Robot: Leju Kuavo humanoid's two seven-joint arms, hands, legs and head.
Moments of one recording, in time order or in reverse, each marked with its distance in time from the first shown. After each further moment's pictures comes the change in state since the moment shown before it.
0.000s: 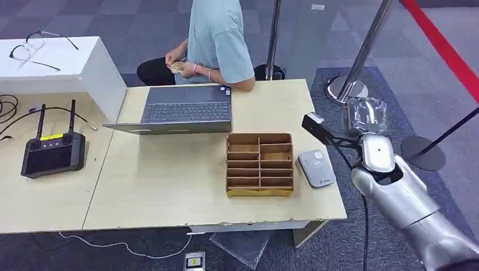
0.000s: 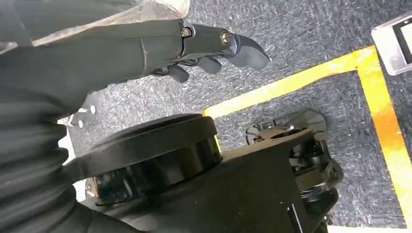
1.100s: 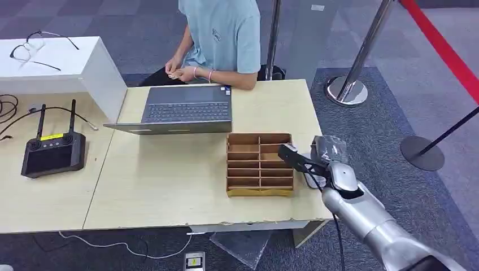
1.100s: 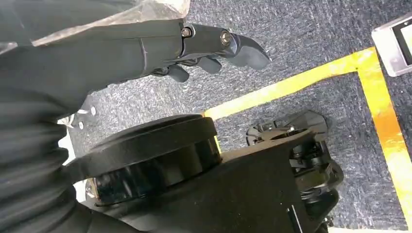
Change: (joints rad) left arm -0.002 0.000 -0.009 0.000 0.006 0.009 0.006; right arm 0.022 0.186 0.114 0.356 -0.214 -0.123 -0.099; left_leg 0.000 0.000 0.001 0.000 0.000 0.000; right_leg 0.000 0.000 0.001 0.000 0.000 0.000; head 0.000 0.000
